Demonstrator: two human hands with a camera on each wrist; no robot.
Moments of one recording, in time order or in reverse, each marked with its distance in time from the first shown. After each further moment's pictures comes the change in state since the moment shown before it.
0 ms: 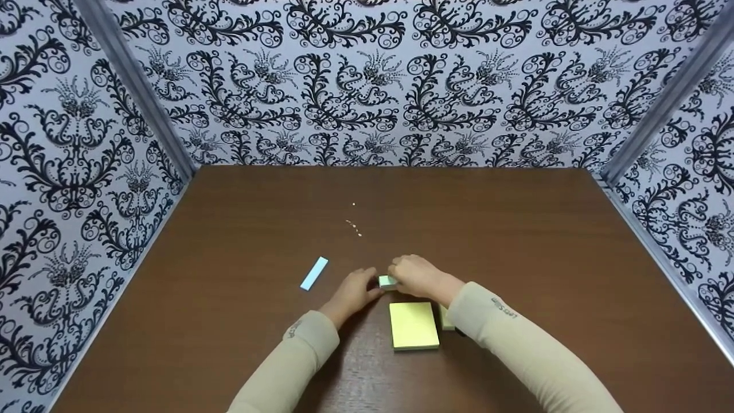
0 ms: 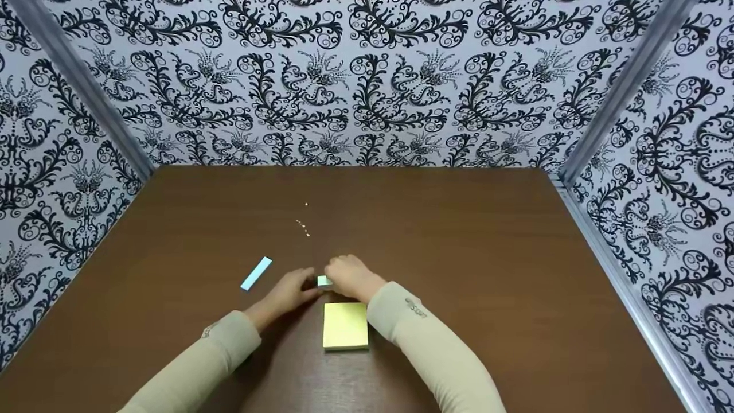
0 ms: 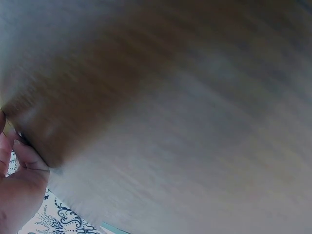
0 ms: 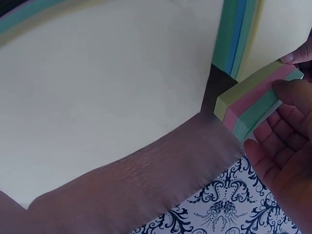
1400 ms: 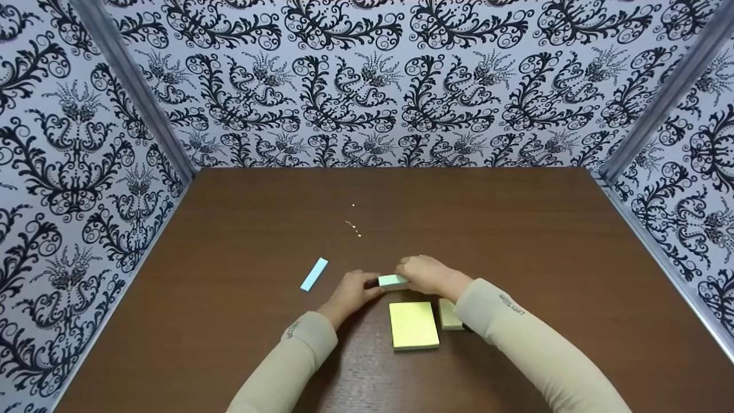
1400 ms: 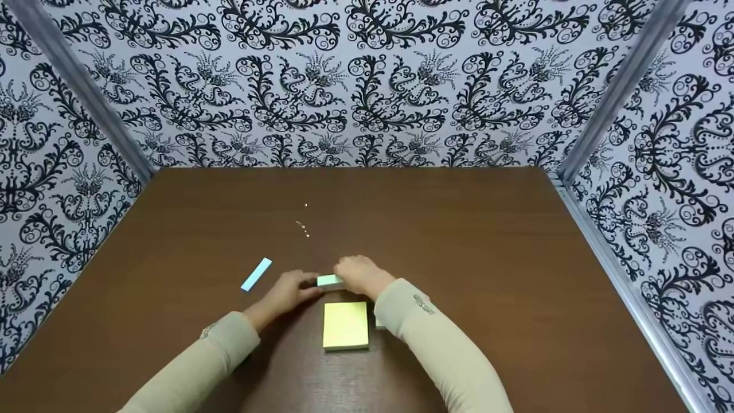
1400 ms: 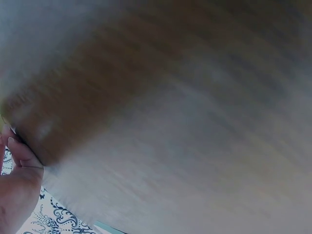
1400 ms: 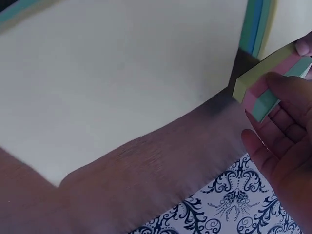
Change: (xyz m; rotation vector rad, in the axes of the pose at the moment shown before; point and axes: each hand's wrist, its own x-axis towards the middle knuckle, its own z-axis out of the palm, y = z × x) left_hand 0.000 -0.001 0.000 -0.102 0.008 -0.009; right_hand -0.010 0.013 0.002 0.097 -0.058 0.035
